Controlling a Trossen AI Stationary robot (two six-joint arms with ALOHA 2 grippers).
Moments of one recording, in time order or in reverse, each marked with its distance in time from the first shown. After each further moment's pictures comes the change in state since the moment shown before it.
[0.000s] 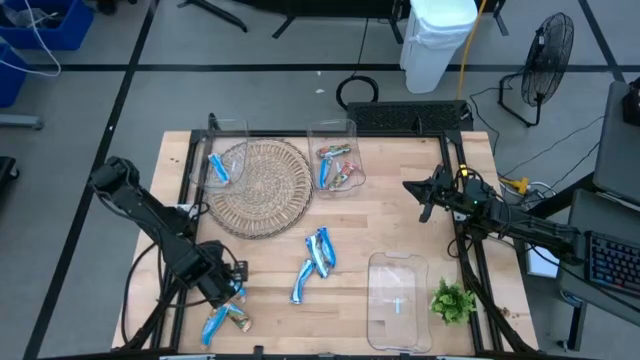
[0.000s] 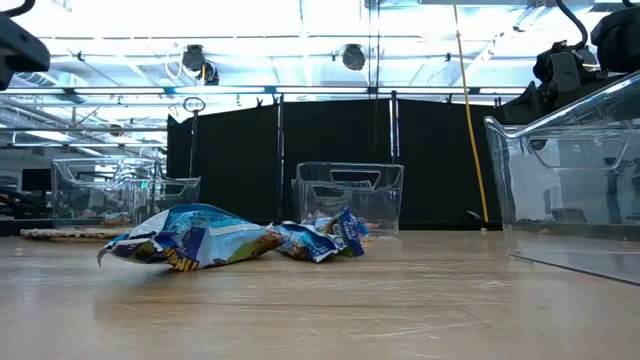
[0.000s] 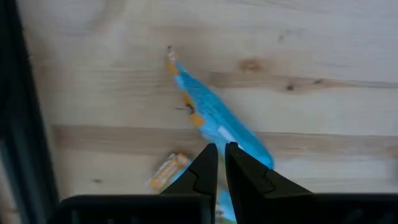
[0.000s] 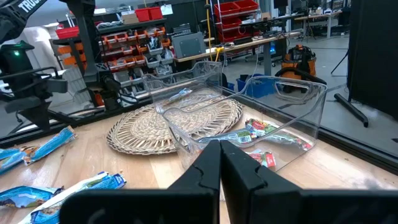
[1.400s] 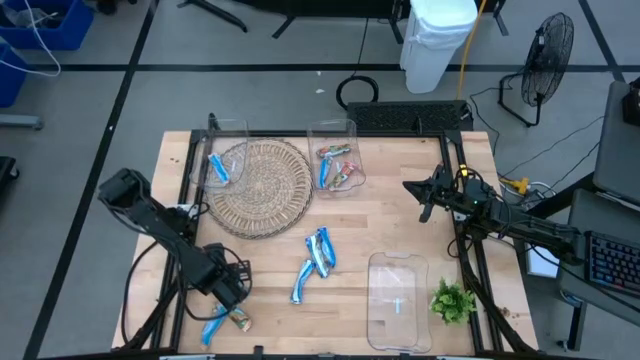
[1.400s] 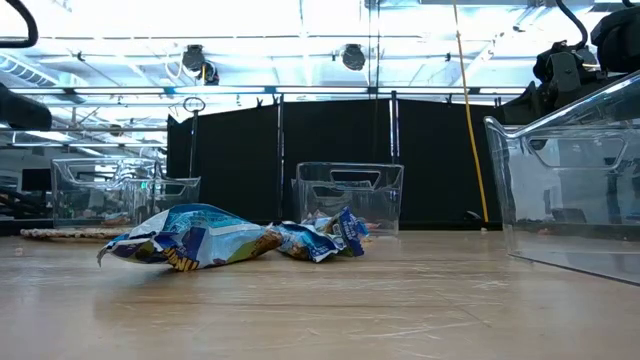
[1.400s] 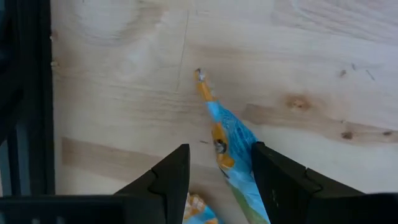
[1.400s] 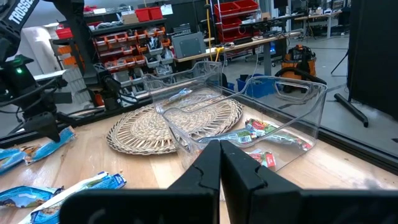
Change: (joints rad) left arm 0.035 0.168 -0.001 -0.013 0.061 -0.065; right arm 0.000 0.000 0.000 0.000 0.000 0.000
